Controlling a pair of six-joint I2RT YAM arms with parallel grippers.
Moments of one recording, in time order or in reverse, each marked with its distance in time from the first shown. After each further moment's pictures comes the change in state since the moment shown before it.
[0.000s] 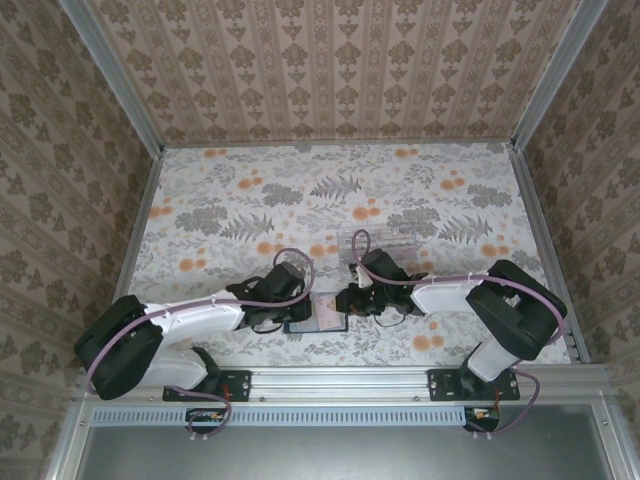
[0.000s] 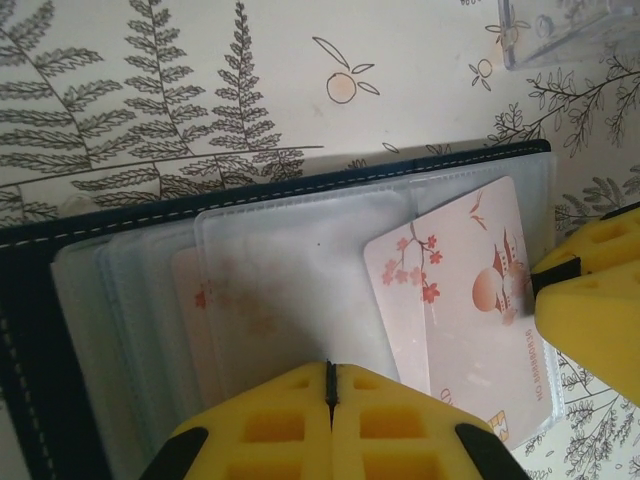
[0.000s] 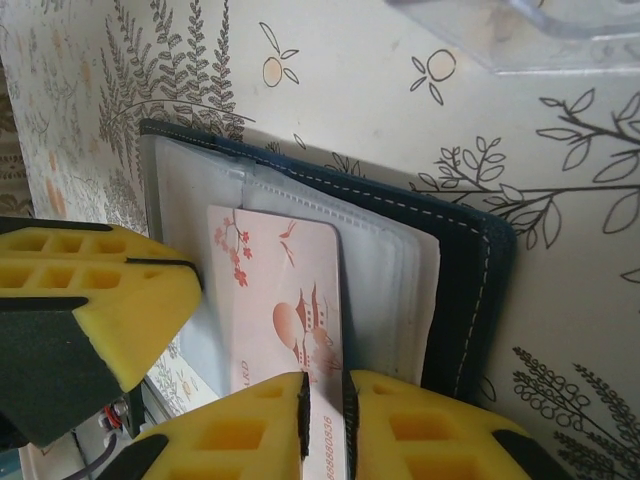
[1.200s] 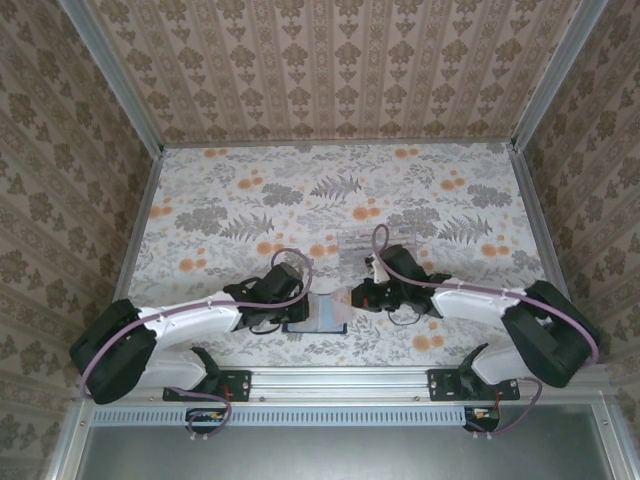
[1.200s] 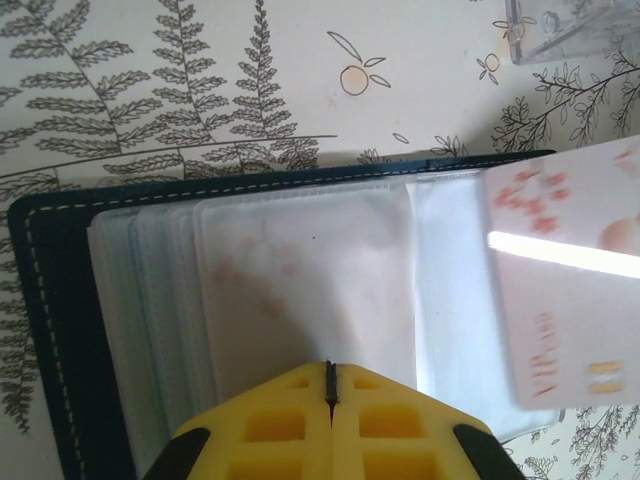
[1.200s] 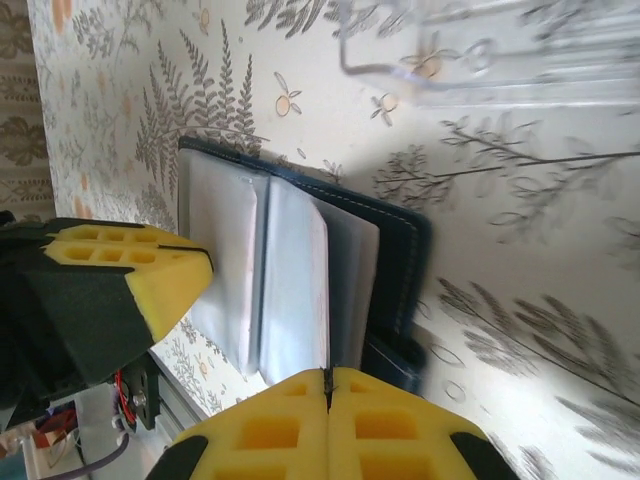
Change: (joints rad) left arm -0.003 -0.047 0.000 -0.055 -0.020 0.000; right arm -0.089 -0.235 -0.058 -0.154 0.012 -0.053
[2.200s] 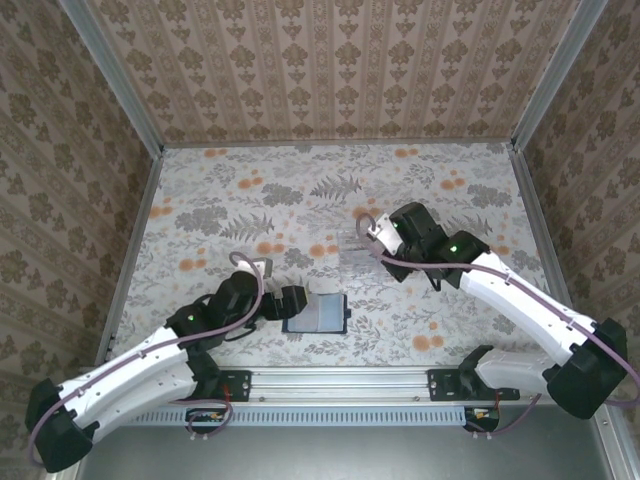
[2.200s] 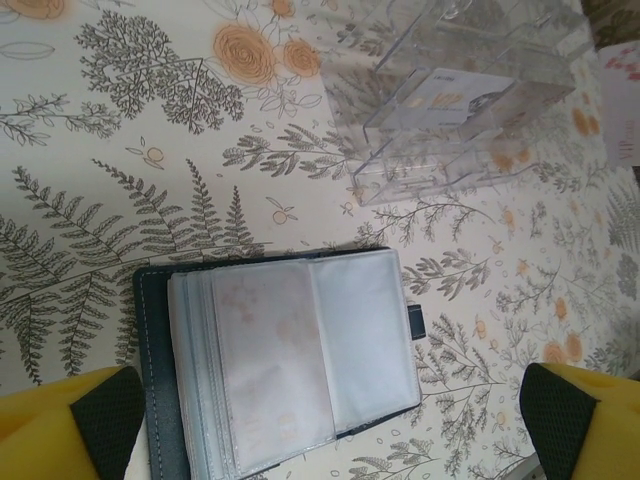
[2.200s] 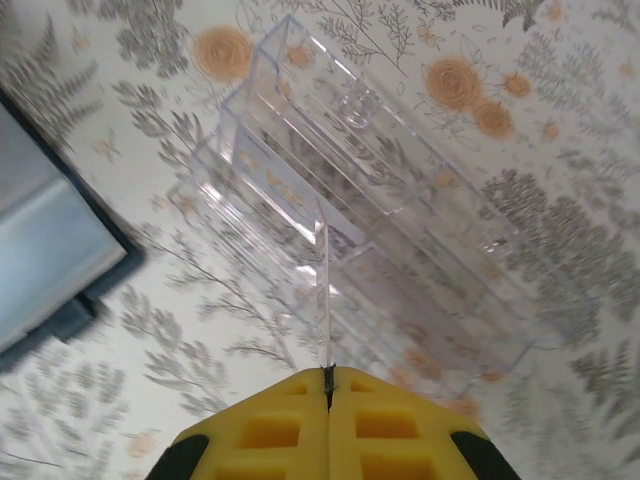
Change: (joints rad) left arm 0.017 -0.581 -0.077 -0.140 -0.121 0.008; right arm -0.021 -0.156 0.512 -0.769 0.578 -1.104
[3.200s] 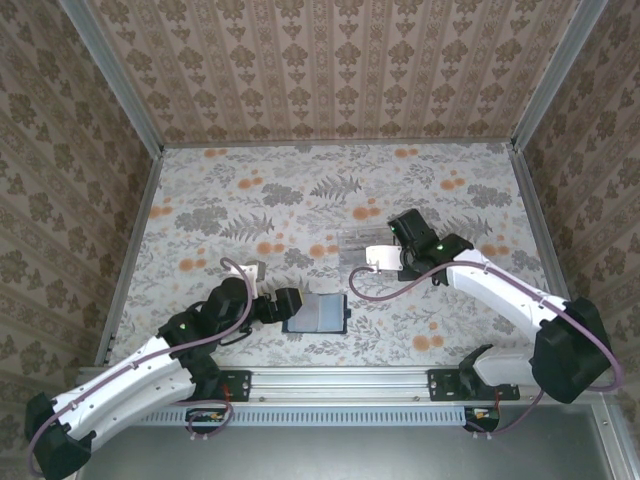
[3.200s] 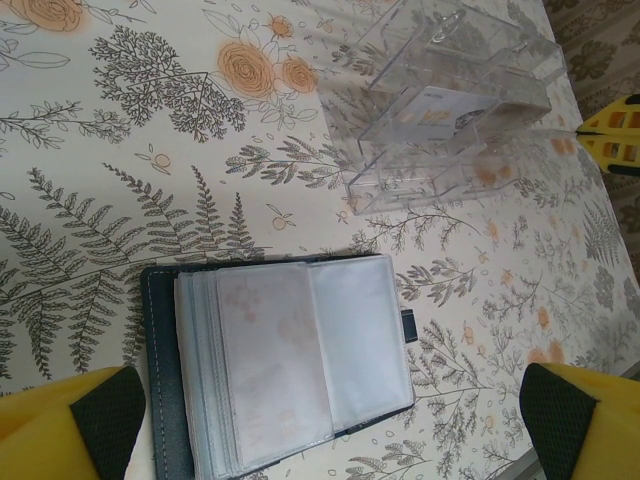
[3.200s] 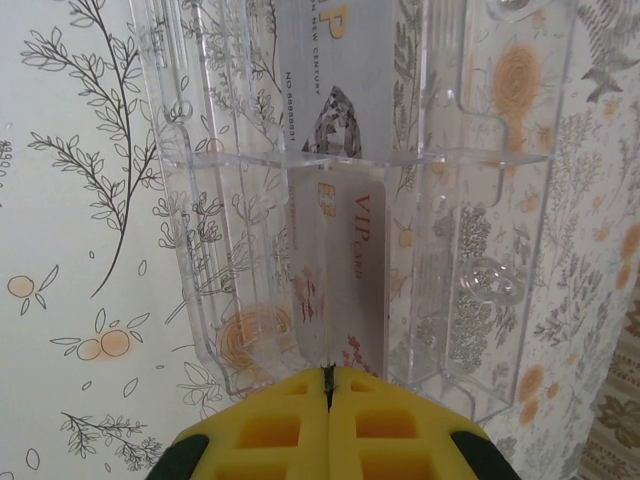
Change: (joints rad) left arm 0.005 -0.101 -0.046 -0.005 -0.004 -0.017; right arm -0.079 0.103 -0.134 0.138 0.098 -0.822
